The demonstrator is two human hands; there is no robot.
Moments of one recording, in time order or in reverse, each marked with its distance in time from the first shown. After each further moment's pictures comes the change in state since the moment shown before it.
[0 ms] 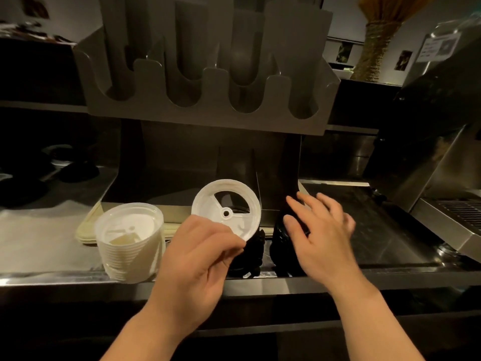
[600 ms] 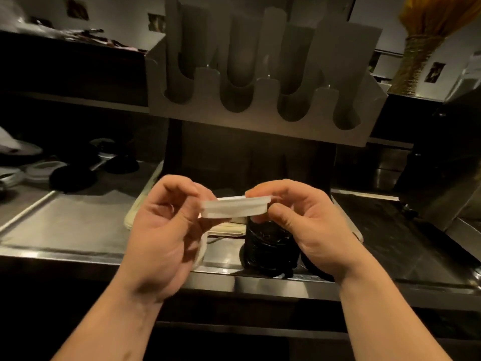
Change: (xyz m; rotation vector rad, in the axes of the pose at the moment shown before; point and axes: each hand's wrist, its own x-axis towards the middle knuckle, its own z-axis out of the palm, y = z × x) left_hand 0.019 -0.009 -0.080 -1.177 0.298 -0.581; right_hand 0.007 -0.107 -0.035 0.980 -0.389 -0.274
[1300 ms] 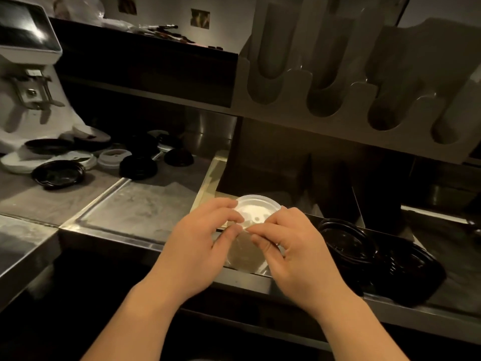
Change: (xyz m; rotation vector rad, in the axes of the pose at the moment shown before) left_hand -0.008 0.015 -0.112 1.377 -0.107 0.085; right_hand 0.029 0.040 0.124 -0.739 0.040 -0.266
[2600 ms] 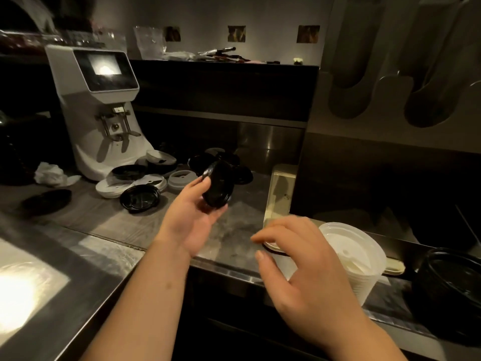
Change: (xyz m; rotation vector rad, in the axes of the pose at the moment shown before) left_hand 0.054 -0.098 -0.091 -1.265 0.363 -0.756; right_hand 0.058 -0.088 0.058 0.267 0.120 -0.051
